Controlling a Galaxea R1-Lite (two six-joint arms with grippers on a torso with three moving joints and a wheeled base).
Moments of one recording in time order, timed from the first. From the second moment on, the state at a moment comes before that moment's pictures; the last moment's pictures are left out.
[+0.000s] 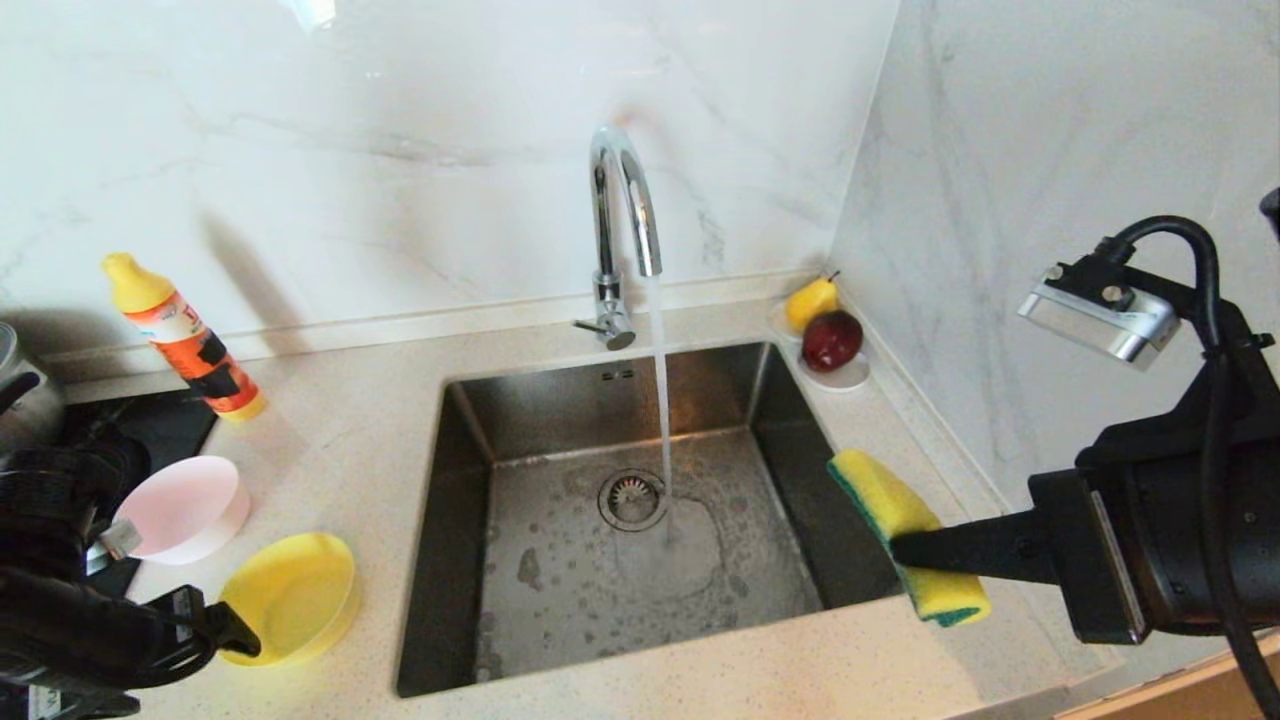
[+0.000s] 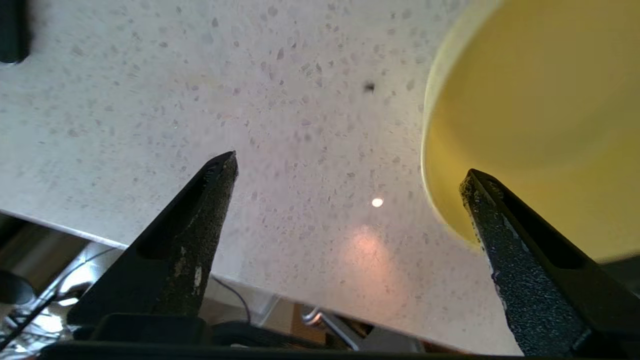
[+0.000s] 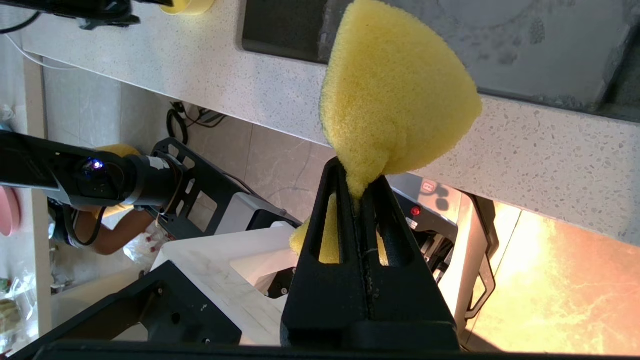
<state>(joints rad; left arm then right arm) 0.35 1.65 -0.73 0.28 -0.06 -0.26 0.83 1.36 -1.27 0.53 0.07 0.53</state>
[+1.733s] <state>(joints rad) 0.36 1.76 -0.71 0.14 -0.02 -0.30 0.83 1.36 -1.26 0.53 0.07 0.53</state>
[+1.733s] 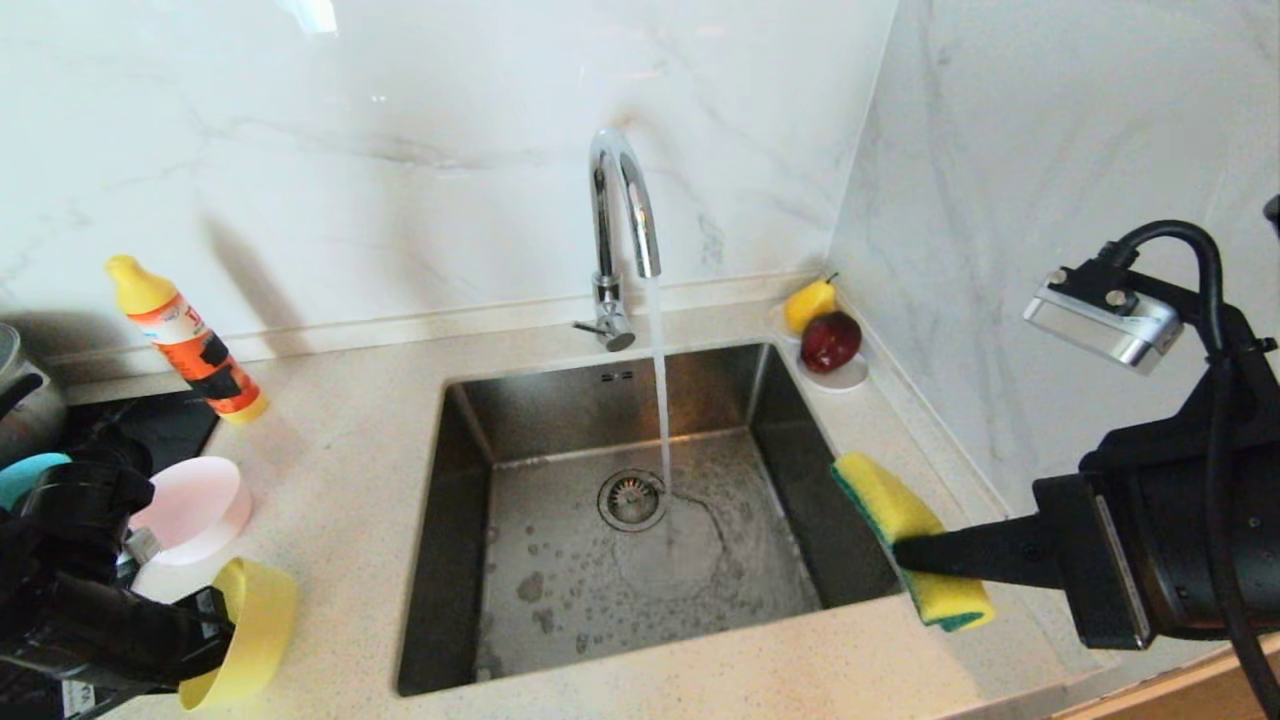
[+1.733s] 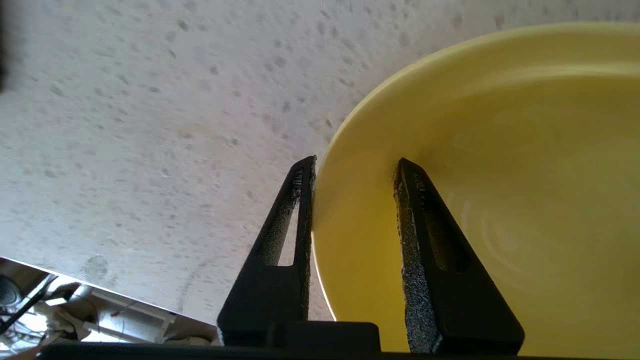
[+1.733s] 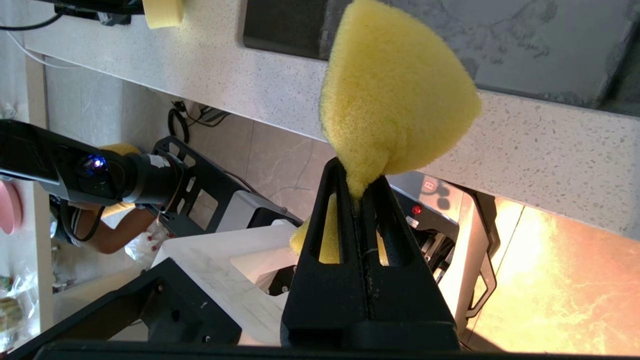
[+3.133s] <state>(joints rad) 0.40 1.69 -0.78 0.23 0.02 -0.30 0.83 1.33 -1.26 0.53 0.07 0.53</state>
